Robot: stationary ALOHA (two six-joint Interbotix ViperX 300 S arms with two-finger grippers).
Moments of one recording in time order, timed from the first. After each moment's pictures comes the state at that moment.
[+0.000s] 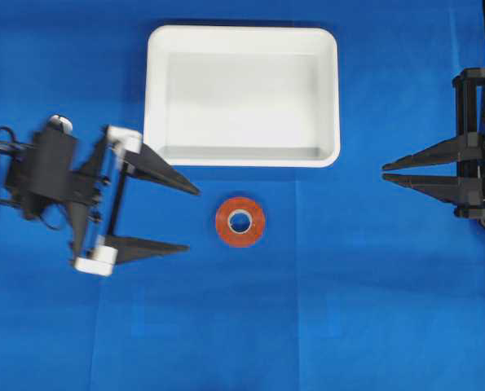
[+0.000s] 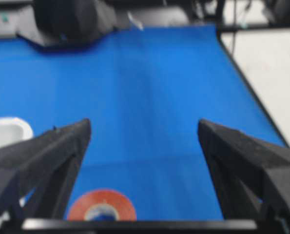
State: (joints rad) left arm -0.16 -0.29 0.88 0.02 -0.41 -0.04; right arm 0.00 -0.88 1.16 0.00 -0.28 -0.02
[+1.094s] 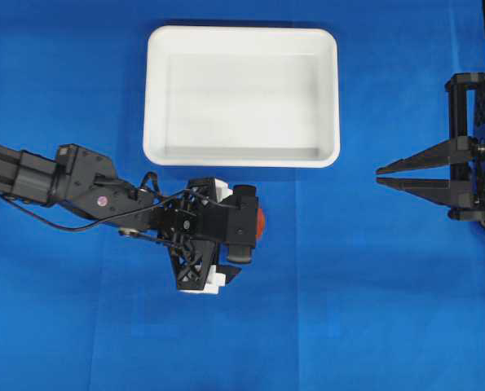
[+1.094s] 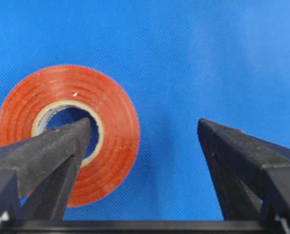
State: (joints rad) left arm -0.16 0.30 0.46 0.02 0.14 -0.12; right arm 0.00 -0.85 1.16 0.00 -0.25 -0.02
